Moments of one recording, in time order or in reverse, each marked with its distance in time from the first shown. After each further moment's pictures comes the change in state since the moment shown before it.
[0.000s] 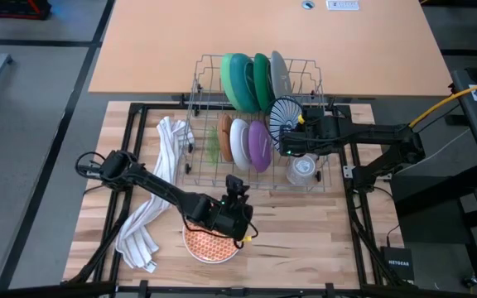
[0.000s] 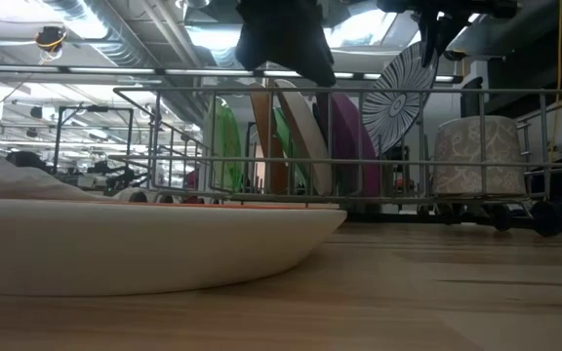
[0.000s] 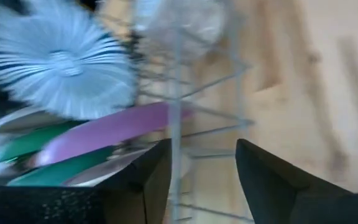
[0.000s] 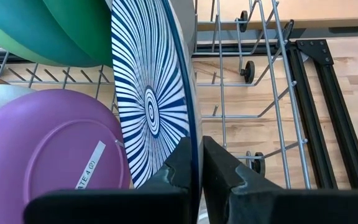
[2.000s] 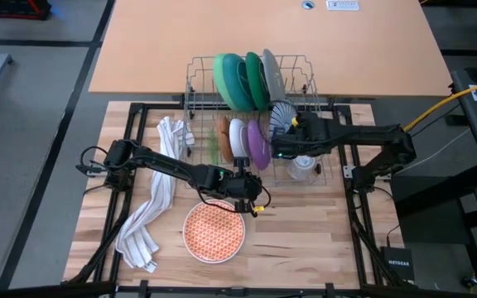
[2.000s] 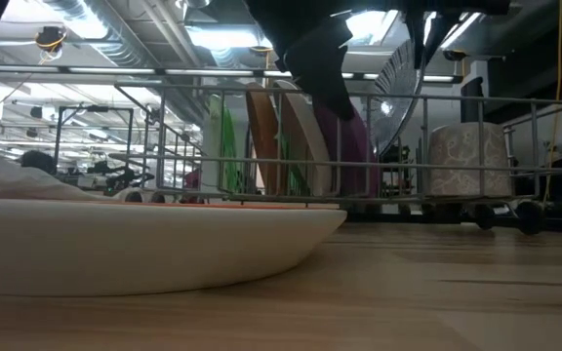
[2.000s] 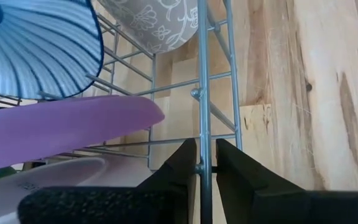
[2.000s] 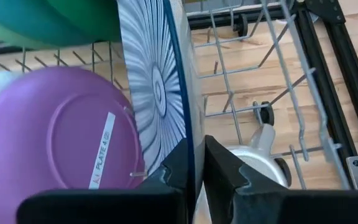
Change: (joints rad) left arm 0.232 -0.001 0.000 0.069 0.387 -0.109; right arm 0.016 0.105 0.085 -0.015 -0.096 0.119
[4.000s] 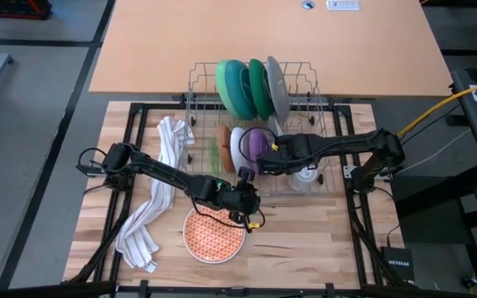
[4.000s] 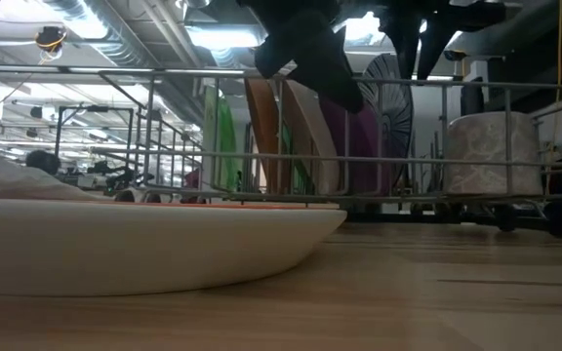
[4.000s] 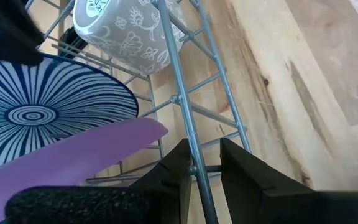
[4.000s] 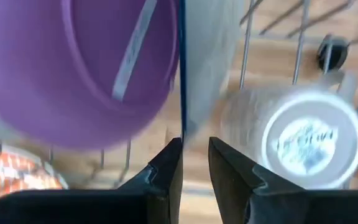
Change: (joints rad) left arm -0.081 0.000 -0.034 0.037 0.001 0.236; right arm 0.088 0.100 -0.005 0.113 -0.334 -0.156
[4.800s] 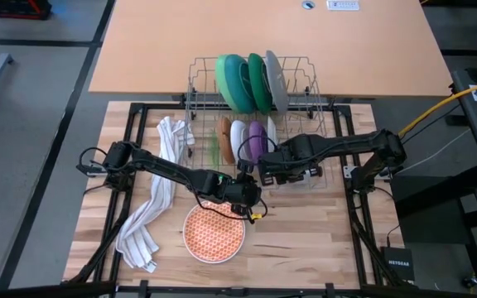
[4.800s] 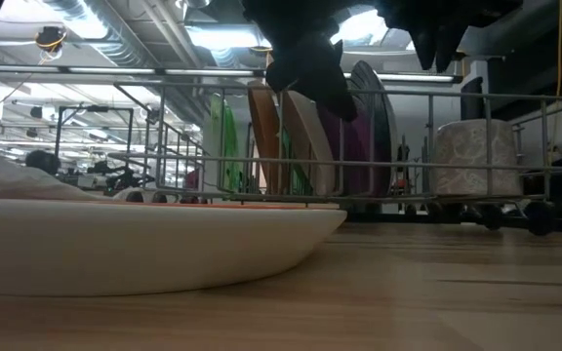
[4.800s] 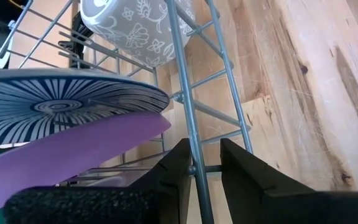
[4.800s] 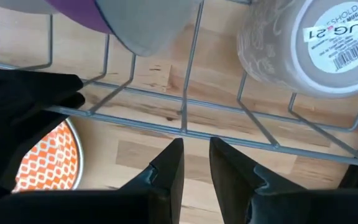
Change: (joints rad) left arm 0.031 0.000 -0.001 -0.009 -0.014 -0.022; right arm 0.002 -0.011 0.003 0.004 -0.213 -0.071
